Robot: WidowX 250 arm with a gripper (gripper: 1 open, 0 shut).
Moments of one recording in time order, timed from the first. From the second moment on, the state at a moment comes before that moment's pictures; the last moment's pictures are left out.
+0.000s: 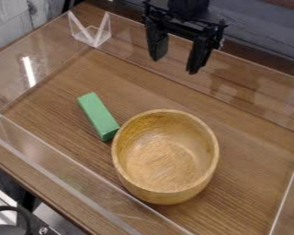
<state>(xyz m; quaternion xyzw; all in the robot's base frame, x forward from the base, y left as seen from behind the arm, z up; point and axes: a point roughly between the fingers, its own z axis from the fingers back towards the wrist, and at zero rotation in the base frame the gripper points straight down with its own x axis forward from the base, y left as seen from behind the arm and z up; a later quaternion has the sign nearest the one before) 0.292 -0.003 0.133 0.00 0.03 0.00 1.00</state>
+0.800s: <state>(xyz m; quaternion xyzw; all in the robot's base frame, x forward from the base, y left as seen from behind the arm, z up) 0.240 0.101 0.103 -0.04 0.02 0.46 0.89</state>
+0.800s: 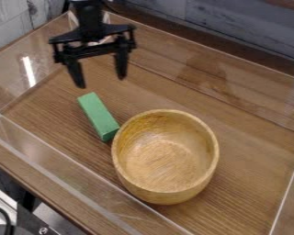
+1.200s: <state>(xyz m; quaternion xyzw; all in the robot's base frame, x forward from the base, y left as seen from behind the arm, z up) 0.233 0.112 0.087 -0.05 0.01 0.53 0.85</state>
